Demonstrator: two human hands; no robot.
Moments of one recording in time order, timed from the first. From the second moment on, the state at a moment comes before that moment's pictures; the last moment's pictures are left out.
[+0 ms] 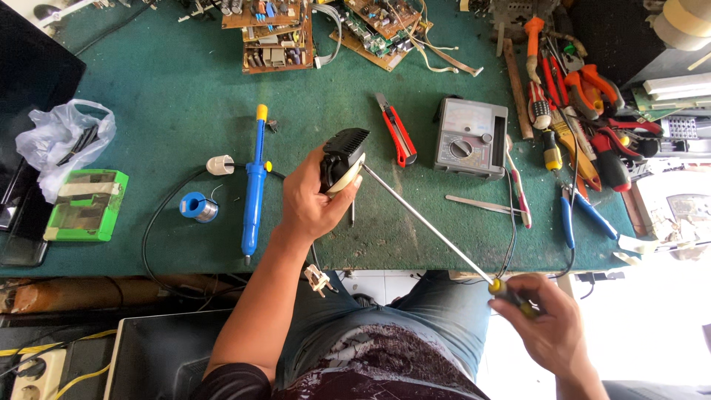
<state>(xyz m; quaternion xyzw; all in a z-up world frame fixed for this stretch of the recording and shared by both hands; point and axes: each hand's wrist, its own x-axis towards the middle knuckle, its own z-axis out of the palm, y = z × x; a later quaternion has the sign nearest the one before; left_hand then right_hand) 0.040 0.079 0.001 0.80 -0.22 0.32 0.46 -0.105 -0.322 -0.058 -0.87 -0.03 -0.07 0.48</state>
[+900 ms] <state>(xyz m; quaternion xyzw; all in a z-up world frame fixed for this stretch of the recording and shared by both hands) 0.063 0.087 -0.013 0.80 -0.25 0.27 0.48 -0.097 -0.328 -0.078 -0.58 -0.03 0.17 0.80</state>
